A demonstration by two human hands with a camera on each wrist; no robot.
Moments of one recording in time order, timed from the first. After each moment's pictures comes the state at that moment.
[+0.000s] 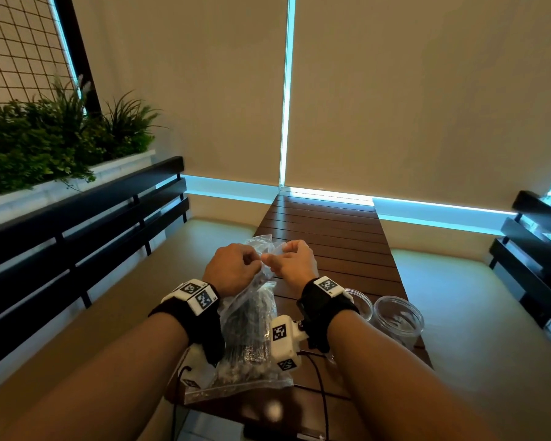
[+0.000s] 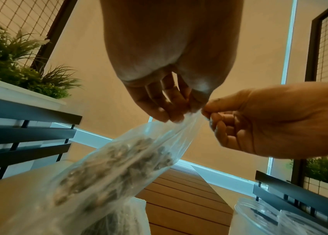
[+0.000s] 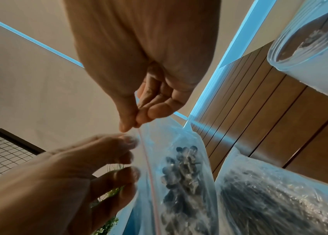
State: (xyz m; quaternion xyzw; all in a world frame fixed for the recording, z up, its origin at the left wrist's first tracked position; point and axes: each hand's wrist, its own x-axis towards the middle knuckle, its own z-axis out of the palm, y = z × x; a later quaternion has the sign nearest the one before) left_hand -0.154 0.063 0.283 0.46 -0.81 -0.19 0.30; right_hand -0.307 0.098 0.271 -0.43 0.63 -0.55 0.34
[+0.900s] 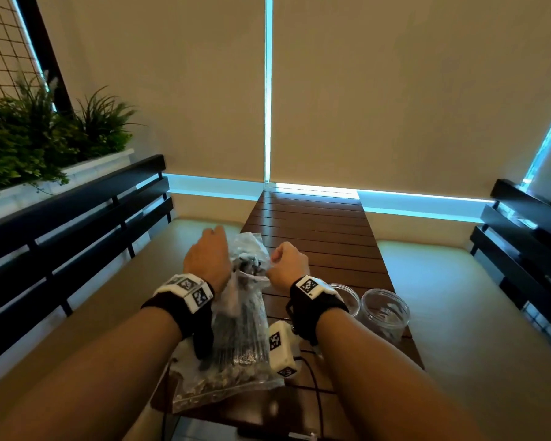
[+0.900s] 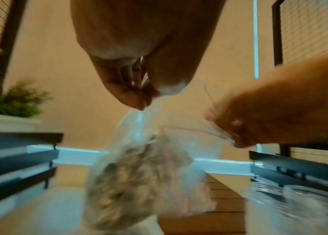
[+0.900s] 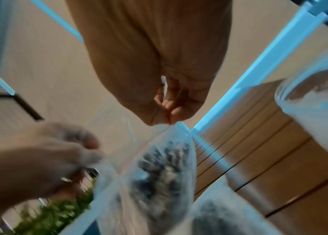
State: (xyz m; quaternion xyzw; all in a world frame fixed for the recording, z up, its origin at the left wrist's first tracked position) left_hand -0.165 0.051 0.293 0.56 -0.79 -0.02 0.23; right_hand -0.319 0.102 0.272 -0.48 0.77 -0.38 0.20
